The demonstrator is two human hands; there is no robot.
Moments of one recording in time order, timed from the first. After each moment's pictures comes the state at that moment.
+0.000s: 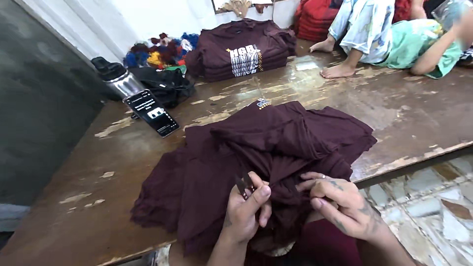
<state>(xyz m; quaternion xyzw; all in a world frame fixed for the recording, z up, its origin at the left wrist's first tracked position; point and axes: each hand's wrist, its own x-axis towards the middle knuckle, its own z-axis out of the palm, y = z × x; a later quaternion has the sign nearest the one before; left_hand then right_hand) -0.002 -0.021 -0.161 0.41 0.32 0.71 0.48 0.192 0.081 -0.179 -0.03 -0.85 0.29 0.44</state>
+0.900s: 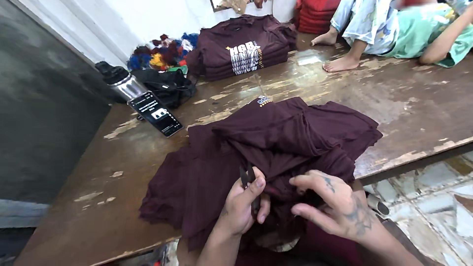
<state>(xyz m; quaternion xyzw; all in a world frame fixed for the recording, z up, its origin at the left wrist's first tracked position) -0.016 -0.021 -0.155 0.41 0.35 0.63 0.56 0.174 0.070 -0.169 -0.09 -0.86 0.20 0.47</state>
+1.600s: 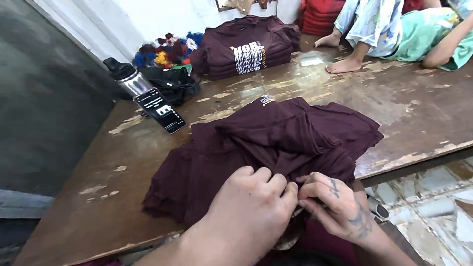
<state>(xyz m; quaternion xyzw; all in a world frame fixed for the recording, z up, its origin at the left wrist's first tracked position) -0.007 -0.026 -0.062 0.87 0.47 0.07 -0.15 0.175 0.065 -0.172 -0.06 -0.85 0.22 0.48</state>
